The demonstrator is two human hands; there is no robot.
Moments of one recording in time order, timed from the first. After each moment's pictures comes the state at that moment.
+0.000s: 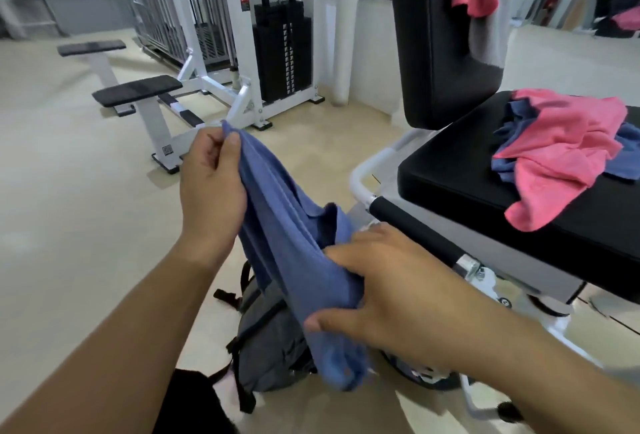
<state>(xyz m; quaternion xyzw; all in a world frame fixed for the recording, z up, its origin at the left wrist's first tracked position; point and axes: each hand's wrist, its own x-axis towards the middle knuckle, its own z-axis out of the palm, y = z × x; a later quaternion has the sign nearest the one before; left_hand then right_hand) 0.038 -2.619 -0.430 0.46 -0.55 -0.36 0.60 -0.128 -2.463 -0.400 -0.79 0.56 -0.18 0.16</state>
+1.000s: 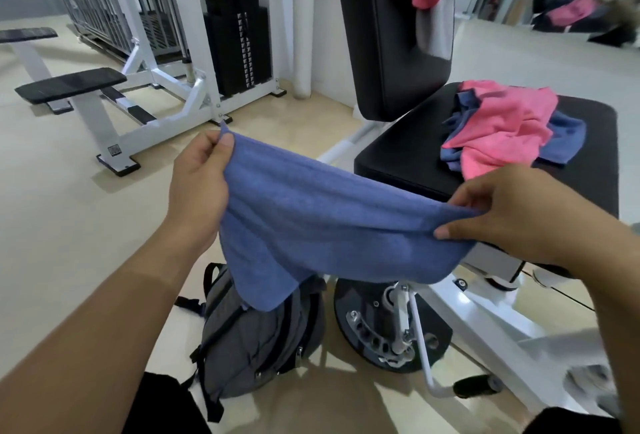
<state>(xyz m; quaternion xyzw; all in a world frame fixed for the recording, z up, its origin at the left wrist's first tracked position) 0.000 -2.640 -0.448 0.42 -0.55 -0.49 0.54 -0.263 -2.448 -0.366 -0.56 0.81 -0.11 0.10</state>
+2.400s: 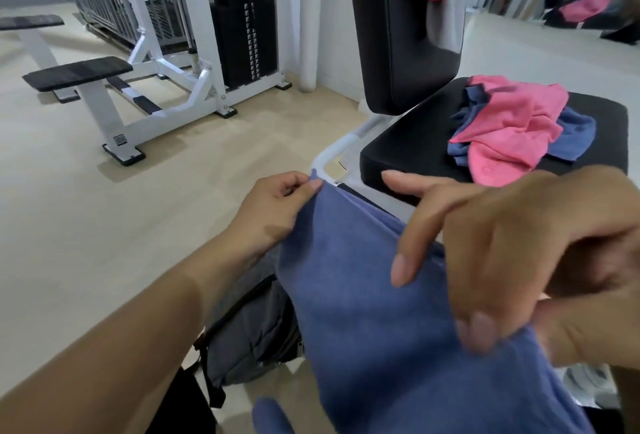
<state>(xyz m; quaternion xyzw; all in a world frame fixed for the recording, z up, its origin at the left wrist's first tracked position) -0.034 -2.605 -0.475 0.41 -0.67 -0.53 0.33 -0.212 -2.428 -0.344 -0.82 0.30 -0.38 0.31</state>
